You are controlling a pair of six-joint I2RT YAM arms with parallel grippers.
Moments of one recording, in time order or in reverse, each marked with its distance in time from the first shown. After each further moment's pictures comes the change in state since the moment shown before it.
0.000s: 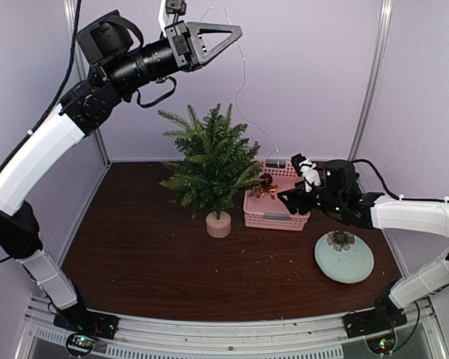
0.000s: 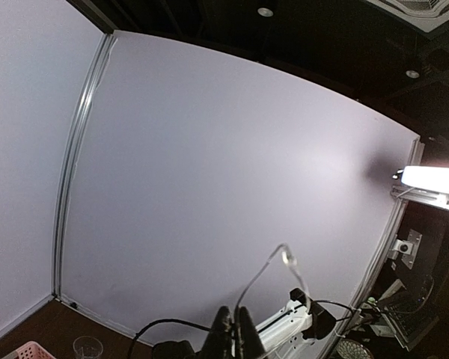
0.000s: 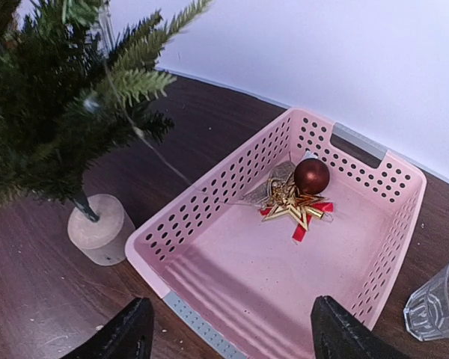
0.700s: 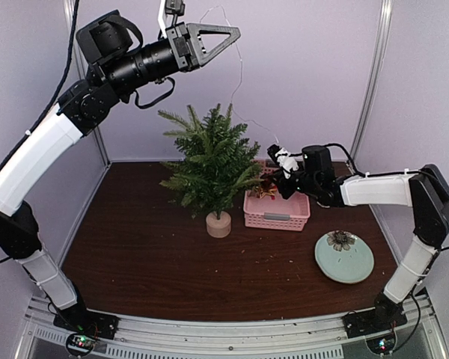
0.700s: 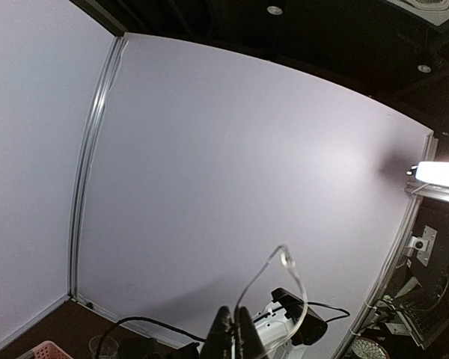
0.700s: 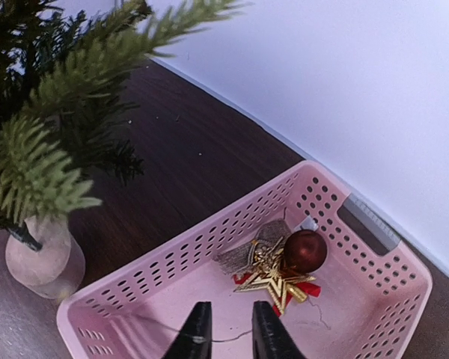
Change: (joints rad) left arm 0.000 -0.005 0.002 -0.035 -0.034 0.048; right arm -0.058 0.386 0.275 0.120 -0.085 -0.269
